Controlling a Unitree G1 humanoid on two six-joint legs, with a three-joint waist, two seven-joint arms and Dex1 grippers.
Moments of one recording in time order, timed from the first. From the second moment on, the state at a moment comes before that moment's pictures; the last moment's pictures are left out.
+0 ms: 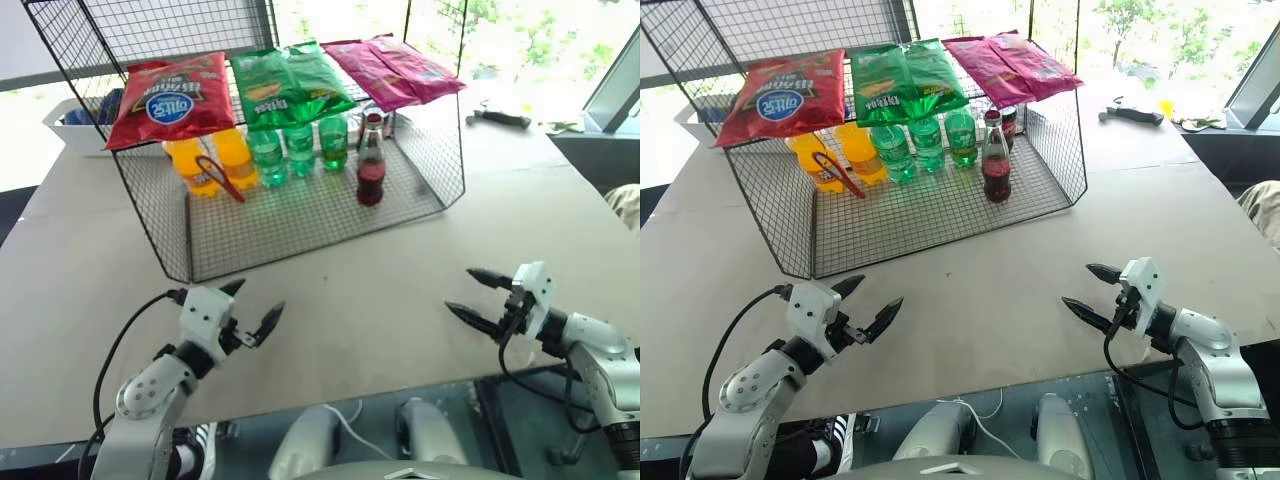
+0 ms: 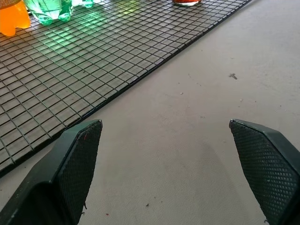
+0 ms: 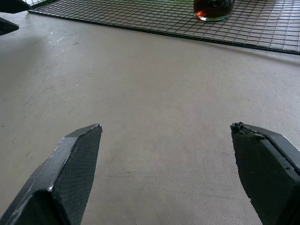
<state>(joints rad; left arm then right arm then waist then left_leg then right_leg) 0.30 0.44 0.18 -0.38 -0.26 0.17 -0.57 0.01 -0.58 -0.09 -0.03 0.43 0.10 0.97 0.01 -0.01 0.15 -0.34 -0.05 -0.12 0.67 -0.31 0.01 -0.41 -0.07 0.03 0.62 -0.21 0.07</state>
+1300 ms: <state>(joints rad) -0.01 0.33 0.23 -0.30 -0.23 0.16 -0.29 -0.14 -0.55 -0.03 -0.33 0.58 0.25 0.96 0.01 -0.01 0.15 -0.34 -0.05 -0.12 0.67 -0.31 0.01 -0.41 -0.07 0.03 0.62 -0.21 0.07</state>
